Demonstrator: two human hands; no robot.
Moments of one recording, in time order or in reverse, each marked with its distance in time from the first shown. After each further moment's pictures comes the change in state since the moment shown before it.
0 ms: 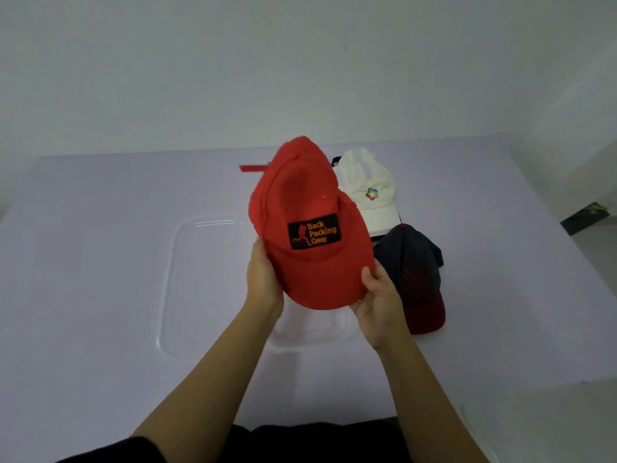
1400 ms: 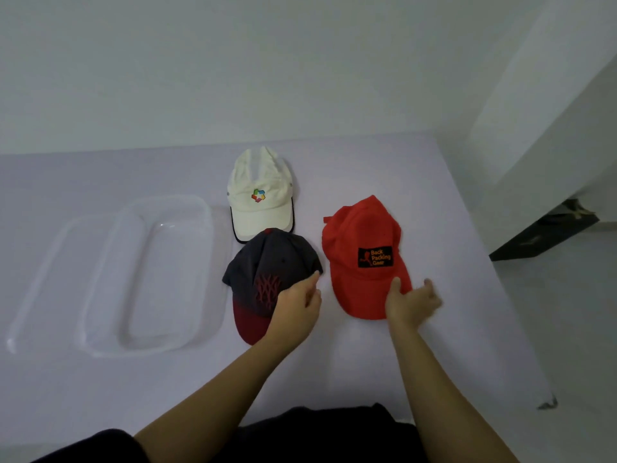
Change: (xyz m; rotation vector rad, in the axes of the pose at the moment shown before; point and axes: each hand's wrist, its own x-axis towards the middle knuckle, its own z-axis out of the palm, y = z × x) left_hand -0.080 -0.190 0.243 1.158 -0.274 0.372; right_hand 0.124 -0.150 -0.311 -0.874 0.770 -0.143
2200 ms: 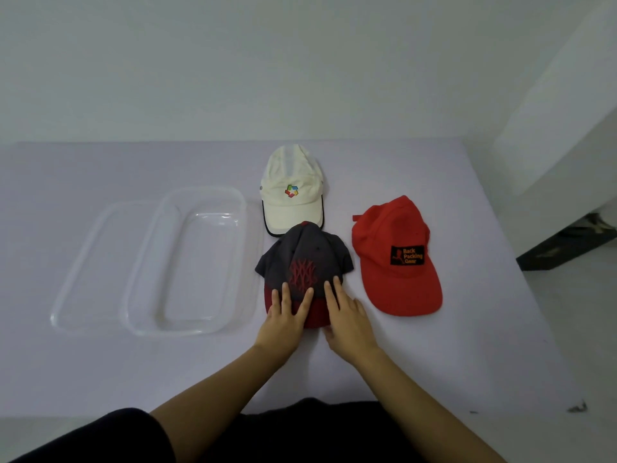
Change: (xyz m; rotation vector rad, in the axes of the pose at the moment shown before) left_hand -0.023 -0.116 -0.014 0.744 -0.104 0.139; right_hand -0.122 0.014 0.043 -0.864 -0.661 -1.047
